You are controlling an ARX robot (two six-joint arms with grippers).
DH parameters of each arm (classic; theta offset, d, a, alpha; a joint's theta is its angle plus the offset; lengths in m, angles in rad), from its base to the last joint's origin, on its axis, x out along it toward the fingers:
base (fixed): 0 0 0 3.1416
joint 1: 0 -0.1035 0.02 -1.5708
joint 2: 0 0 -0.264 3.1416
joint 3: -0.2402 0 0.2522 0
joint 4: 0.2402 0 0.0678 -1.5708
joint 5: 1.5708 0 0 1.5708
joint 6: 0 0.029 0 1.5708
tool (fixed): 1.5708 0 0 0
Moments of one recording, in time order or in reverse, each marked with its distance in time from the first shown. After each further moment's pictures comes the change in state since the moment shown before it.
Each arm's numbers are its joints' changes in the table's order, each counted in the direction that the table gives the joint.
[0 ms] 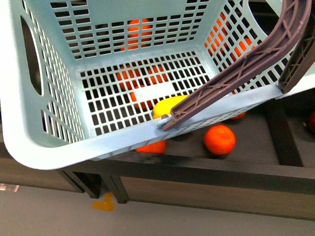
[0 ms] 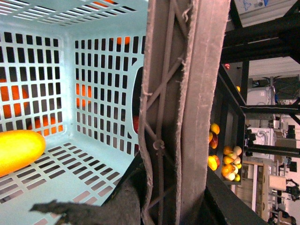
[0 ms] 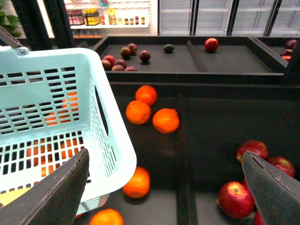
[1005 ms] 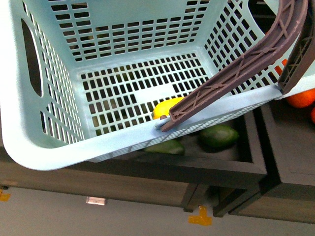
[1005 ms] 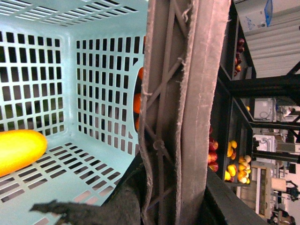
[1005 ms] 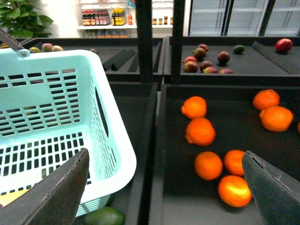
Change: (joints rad) left arm -0.001 0.000 0.000 0.000 -0.001 0.000; right arm 0.000 0.002 0.000 0.000 0.000 0.000
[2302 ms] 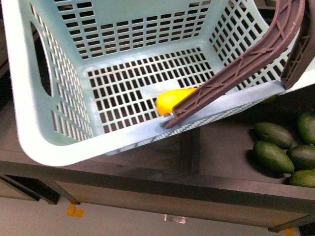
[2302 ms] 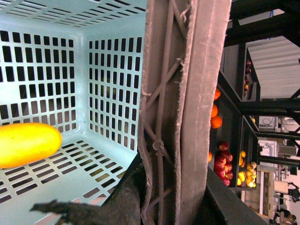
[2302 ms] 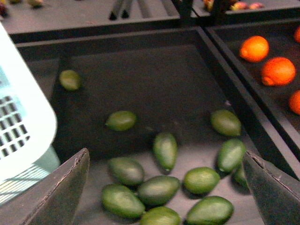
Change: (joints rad) left arm -0.002 0.001 0.000 0.000 0.012 0.006; right arm 0.106 -0.108 -0.156 0.333 0.200 0.036
